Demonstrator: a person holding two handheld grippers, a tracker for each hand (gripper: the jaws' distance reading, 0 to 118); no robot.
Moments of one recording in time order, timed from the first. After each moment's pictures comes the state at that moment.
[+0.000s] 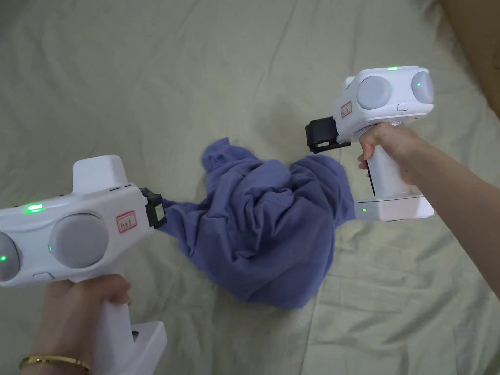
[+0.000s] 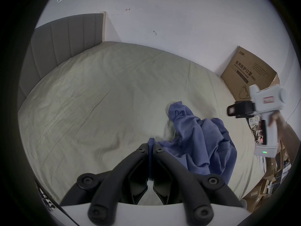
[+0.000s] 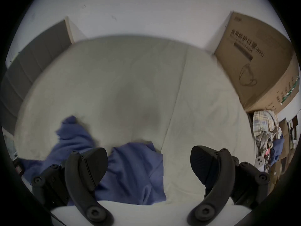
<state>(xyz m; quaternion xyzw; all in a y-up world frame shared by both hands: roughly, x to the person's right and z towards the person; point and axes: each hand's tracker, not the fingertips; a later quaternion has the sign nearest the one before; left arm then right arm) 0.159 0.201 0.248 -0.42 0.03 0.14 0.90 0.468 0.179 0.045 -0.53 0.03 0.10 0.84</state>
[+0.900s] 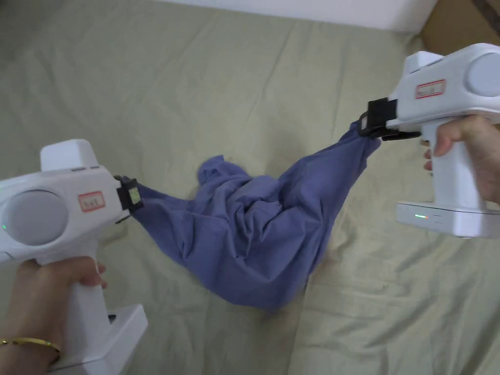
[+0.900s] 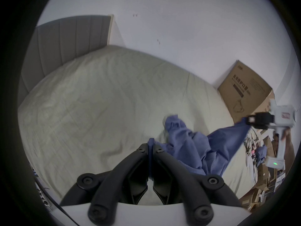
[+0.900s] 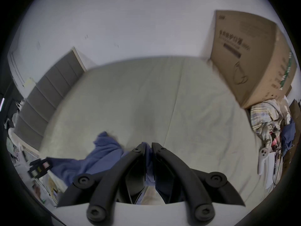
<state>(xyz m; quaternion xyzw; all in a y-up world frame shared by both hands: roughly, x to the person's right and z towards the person) 0.133 0.257 0.265 -0.36 0.03 0.17 0.92 0.536 0.312 0.124 -0.41 0.11 -0.04 0.91</state>
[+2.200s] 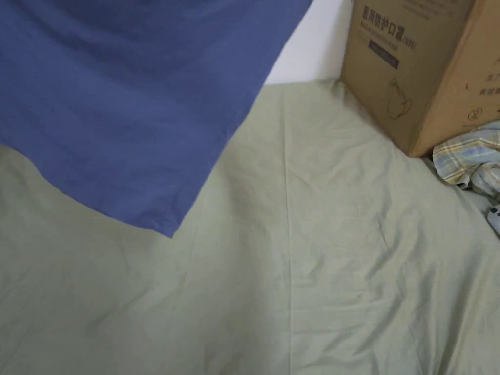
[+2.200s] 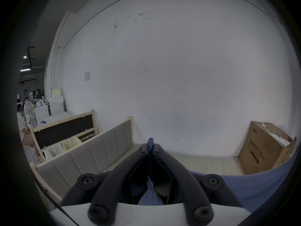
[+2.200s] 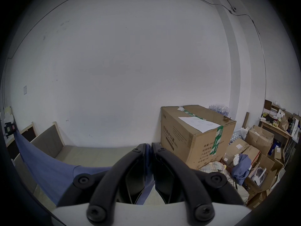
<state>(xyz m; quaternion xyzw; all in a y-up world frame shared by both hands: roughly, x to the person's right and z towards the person) 0.099 0.662 0.140 -0.09 0.19 0.02 0.98 0.618 0.666 0.186 -0.12 -0.09 -0.01 0.99</state>
